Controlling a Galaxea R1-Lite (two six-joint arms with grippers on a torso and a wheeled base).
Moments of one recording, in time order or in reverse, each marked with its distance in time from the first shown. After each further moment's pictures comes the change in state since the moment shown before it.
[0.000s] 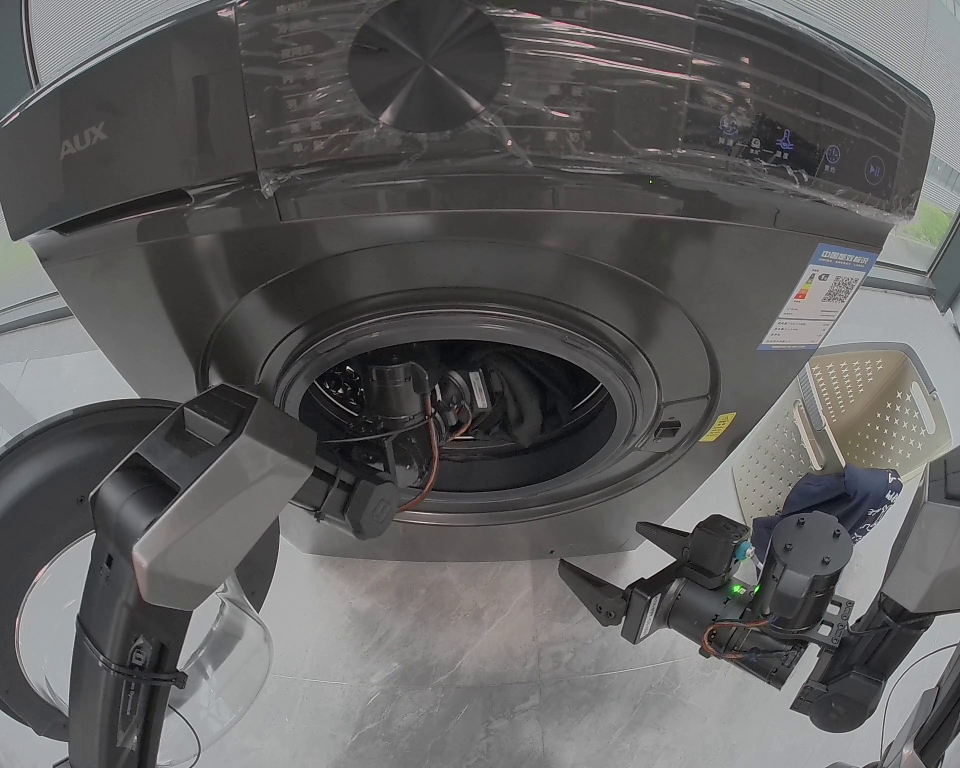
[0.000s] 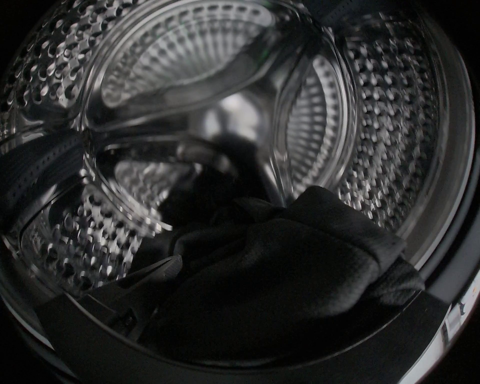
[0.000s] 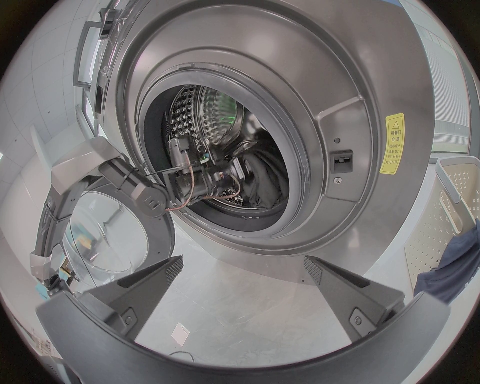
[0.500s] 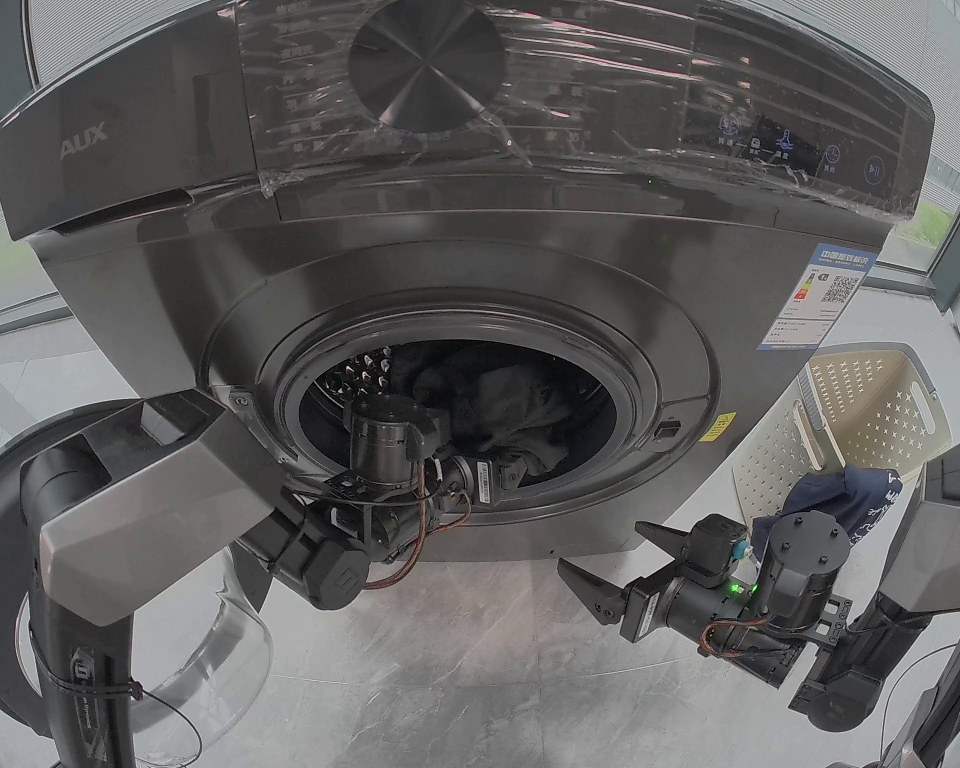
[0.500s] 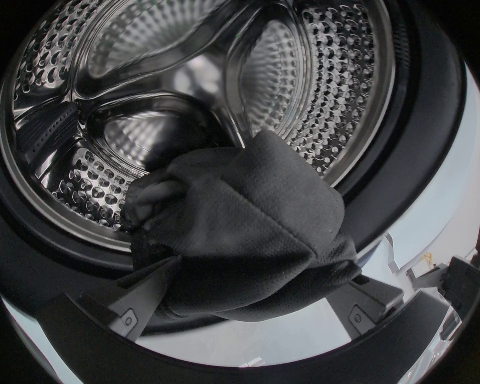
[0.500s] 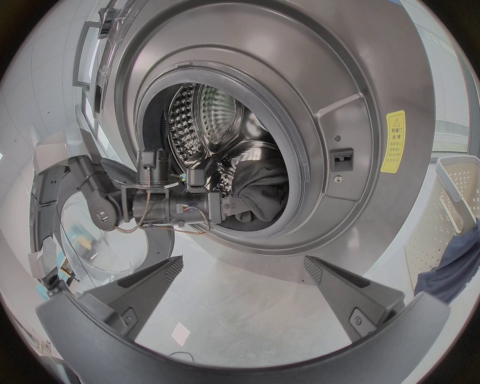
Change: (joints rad) left arm -0.074 -0.206 0.476 0.007 -0.121 0.021; right arm -0.003 0.007 -0.006 0.000 0.001 0.001
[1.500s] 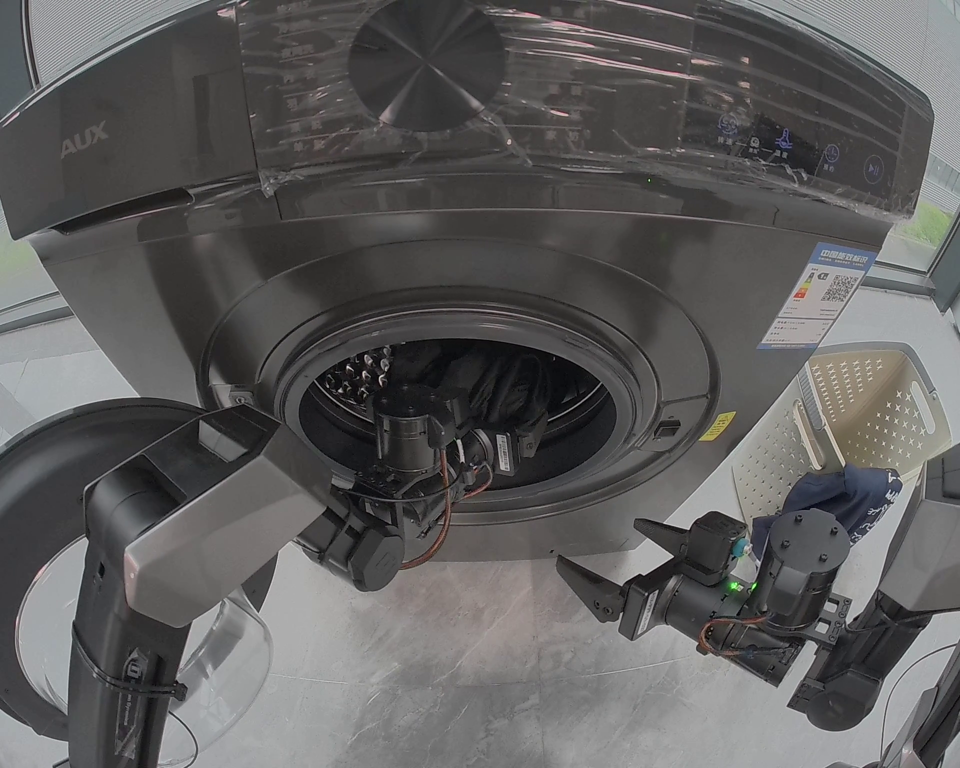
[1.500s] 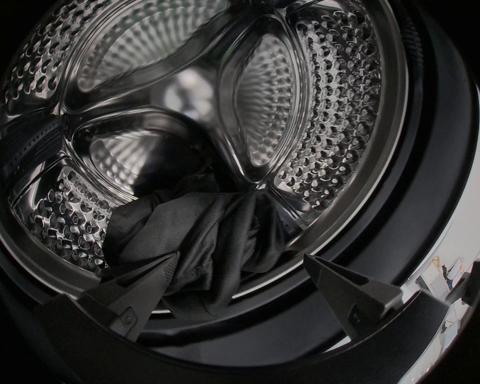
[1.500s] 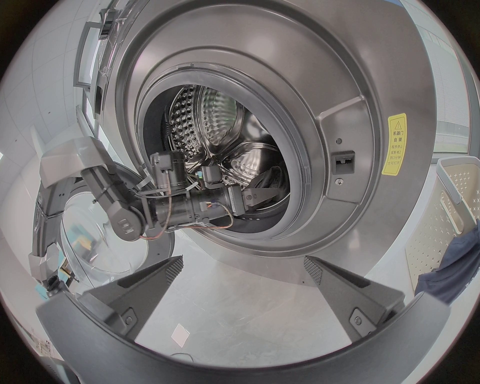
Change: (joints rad) left arm 0.008 0.153 -0.216 -0.111 0.004 0.037; right arm 0.000 0.000 -0.008 0.000 0.000 -0.002
